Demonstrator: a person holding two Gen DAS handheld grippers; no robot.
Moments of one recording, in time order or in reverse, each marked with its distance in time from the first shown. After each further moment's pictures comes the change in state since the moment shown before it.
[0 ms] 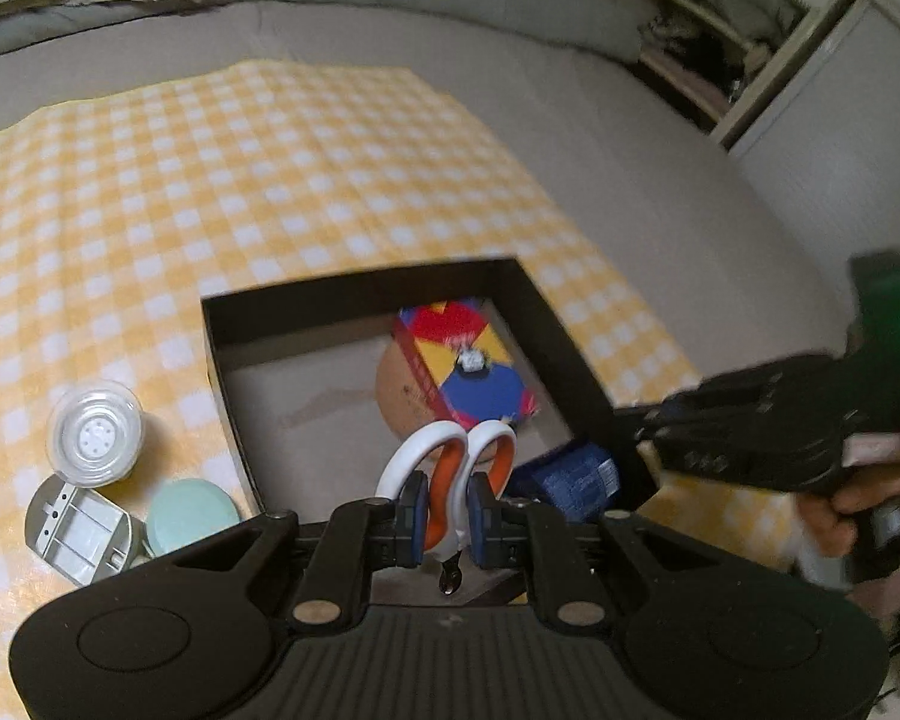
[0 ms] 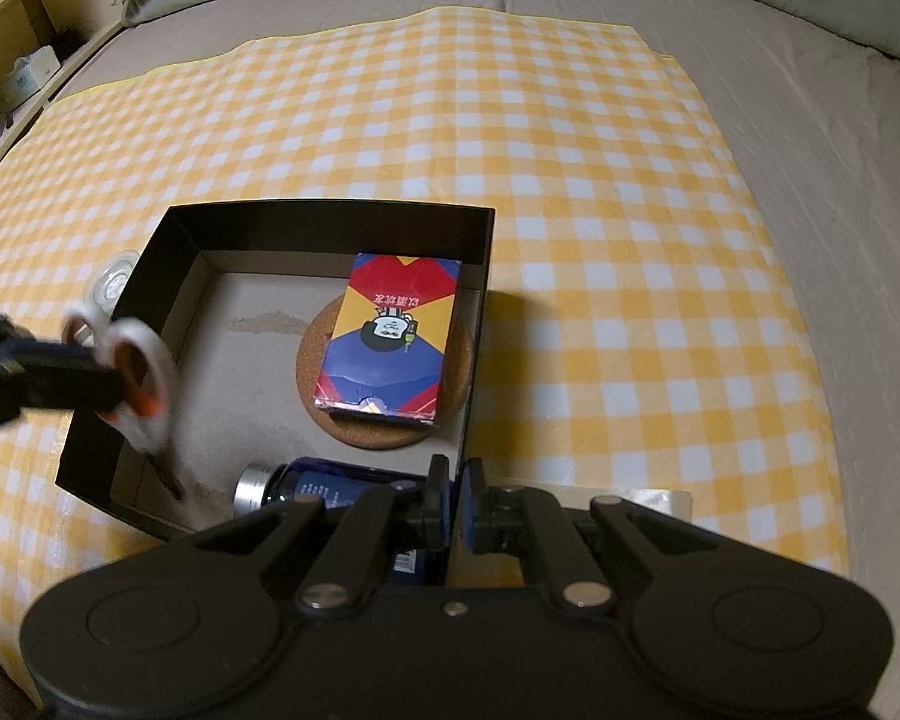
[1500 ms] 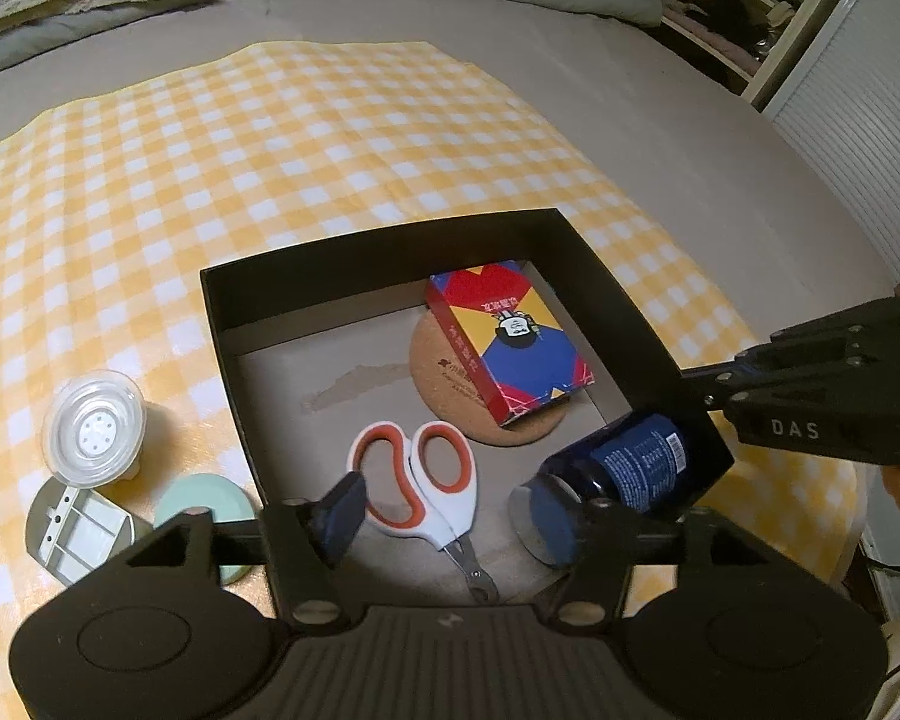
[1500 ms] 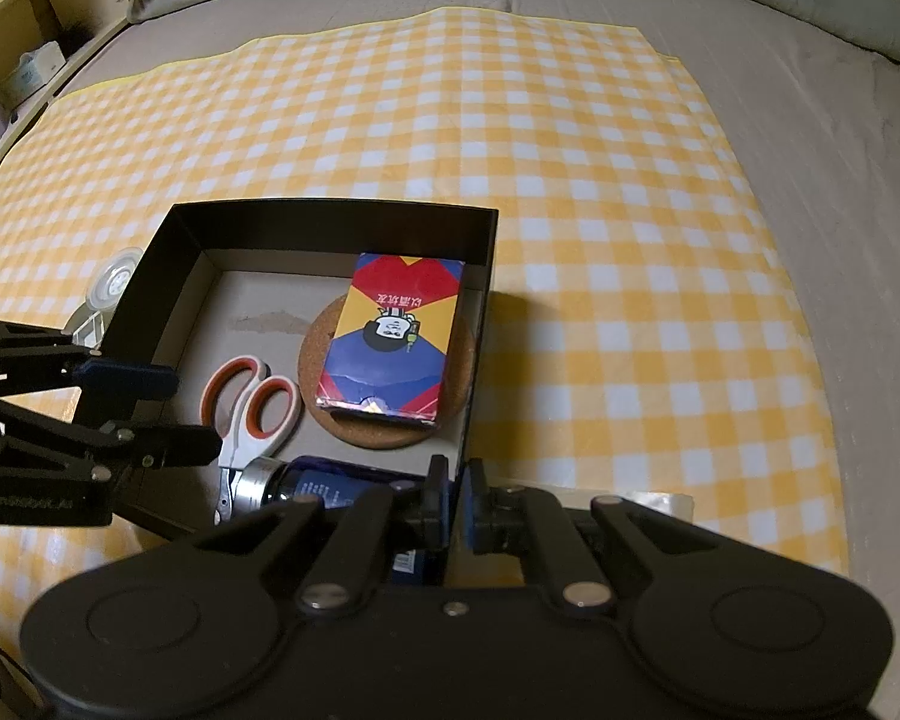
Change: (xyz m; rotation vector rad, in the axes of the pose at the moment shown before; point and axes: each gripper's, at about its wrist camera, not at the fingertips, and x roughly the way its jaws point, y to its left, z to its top) left arm 0.035 -0.003 -0.006 0.058 0.050 0.112; right arm 0.002 -0.002 0.001 -0.017 0.001 0.003
